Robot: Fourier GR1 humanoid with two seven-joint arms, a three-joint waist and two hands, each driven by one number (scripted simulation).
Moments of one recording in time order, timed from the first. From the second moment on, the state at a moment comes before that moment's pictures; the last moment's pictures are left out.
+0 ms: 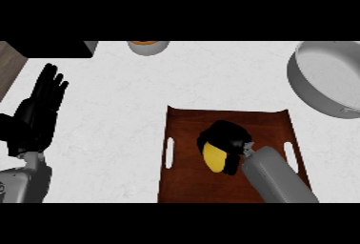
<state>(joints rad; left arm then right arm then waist) -0.20 0.24 0.10 -1.64 0.11 0.15 0.22 -0.45 -0.15 0.44 -1.10 1.01 0.40 -0.33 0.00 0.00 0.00</state>
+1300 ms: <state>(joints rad) -0.20 0.23 0.12 -1.64 0.10 0.15 0.24 -0.18 -0.07 0.00 -1.91 0.88 0.26 0.15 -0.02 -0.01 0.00</state>
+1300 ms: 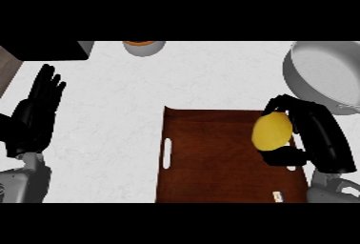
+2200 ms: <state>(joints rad) -0.21 0.20 0.10 -1.63 0.07 0.14 0.24 -0.48 -0.34 -0.46 -1.53 0.61 0.18 0.09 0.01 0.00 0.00</state>
